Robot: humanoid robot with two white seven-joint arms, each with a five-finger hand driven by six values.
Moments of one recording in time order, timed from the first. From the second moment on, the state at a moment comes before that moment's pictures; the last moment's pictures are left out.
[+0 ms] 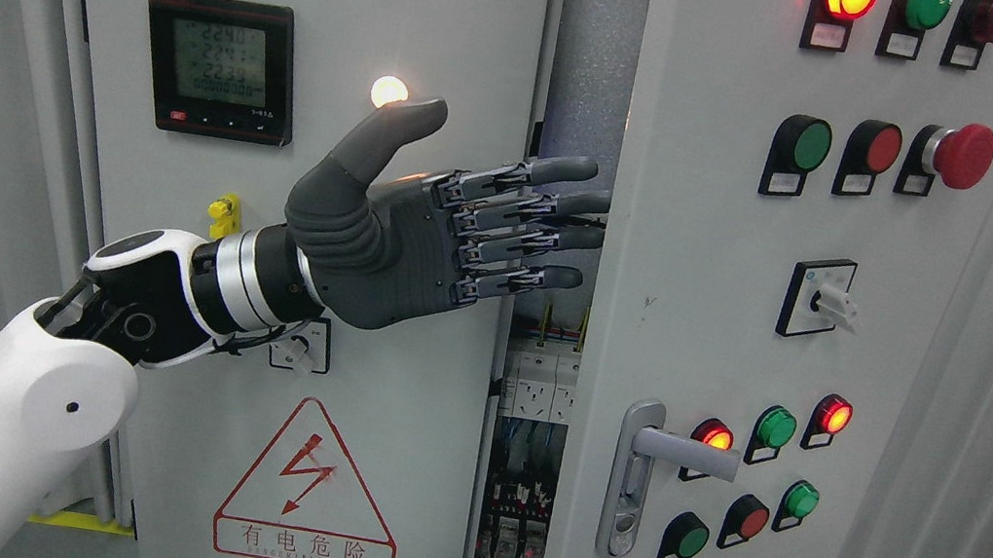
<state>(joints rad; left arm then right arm) -1.21 0.41 -0.56 -1.37 1.29 0.42 -0.74 0.11 0.00 0.30 -0.04 -0.21 -0.36 0.18</state>
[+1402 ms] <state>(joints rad) -1.38 0.44 -0.85 -1.33 1.44 0.37 -0.78 0.11 0.00 0.30 -0.04 -0.21 -0.36 0.18</state>
